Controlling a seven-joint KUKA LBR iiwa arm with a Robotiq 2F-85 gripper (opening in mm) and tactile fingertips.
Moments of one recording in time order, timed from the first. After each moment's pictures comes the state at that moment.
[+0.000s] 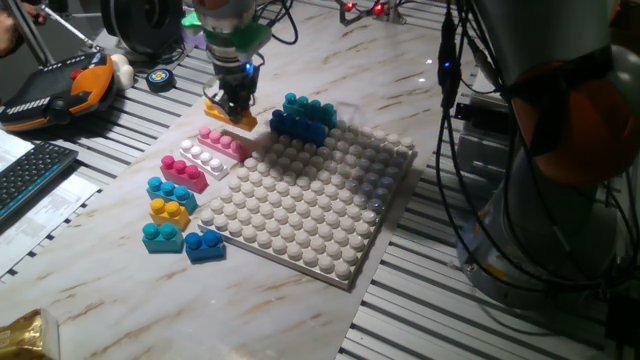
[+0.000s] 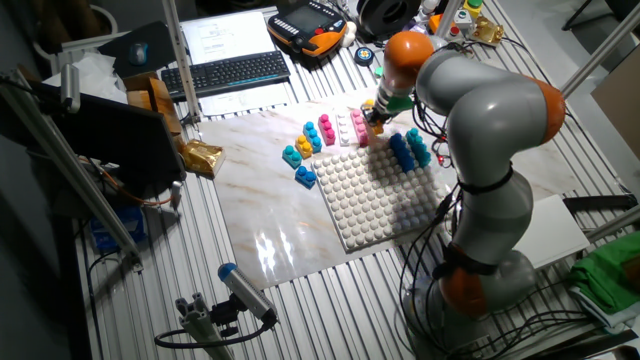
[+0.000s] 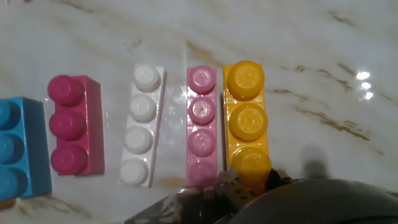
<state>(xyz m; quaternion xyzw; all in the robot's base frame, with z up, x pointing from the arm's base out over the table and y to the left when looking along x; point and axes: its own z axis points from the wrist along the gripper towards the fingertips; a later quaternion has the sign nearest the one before) 0.600 -0.036 0.118 0.04 1.00 -0.03 0.06</state>
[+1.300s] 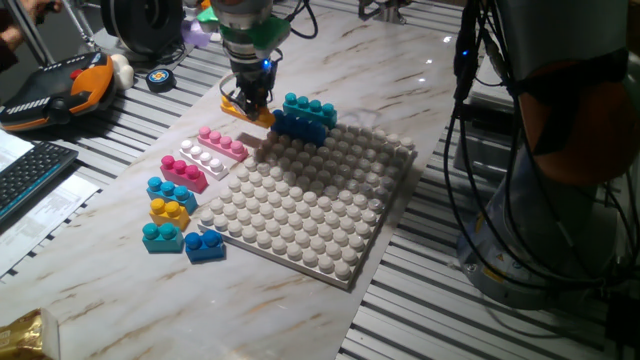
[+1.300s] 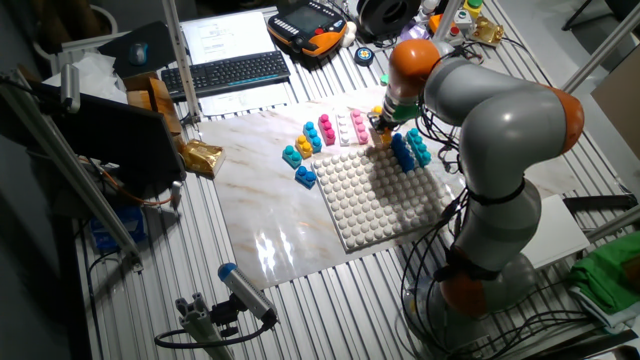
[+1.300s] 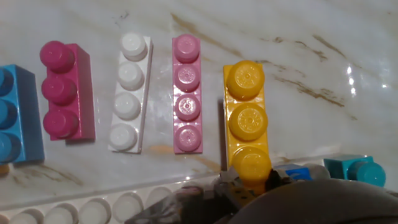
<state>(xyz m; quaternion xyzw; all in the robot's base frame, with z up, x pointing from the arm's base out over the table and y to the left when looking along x) 0.569 -0.049 0.125 0.06 1.00 -0.04 0.06</state>
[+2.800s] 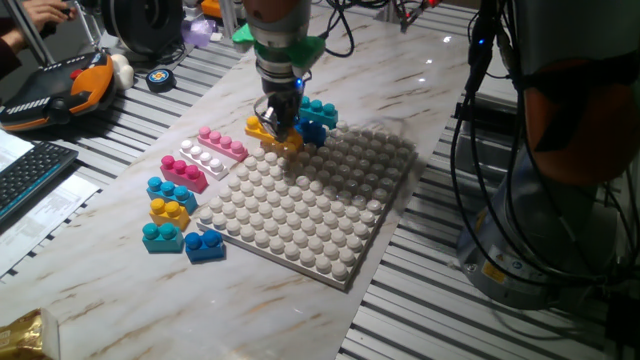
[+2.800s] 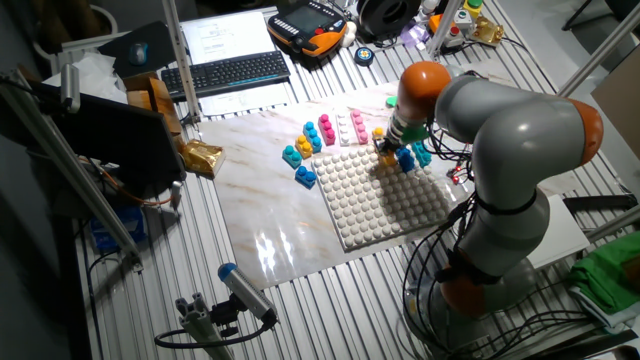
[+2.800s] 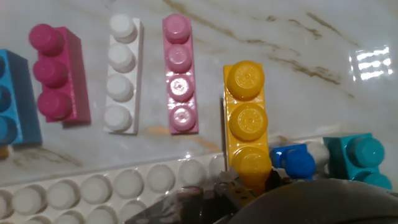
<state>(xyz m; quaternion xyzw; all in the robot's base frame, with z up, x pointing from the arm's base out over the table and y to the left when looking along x) 0.494 -0.031 0.101 0.02 1.00 -0.01 0.05</state>
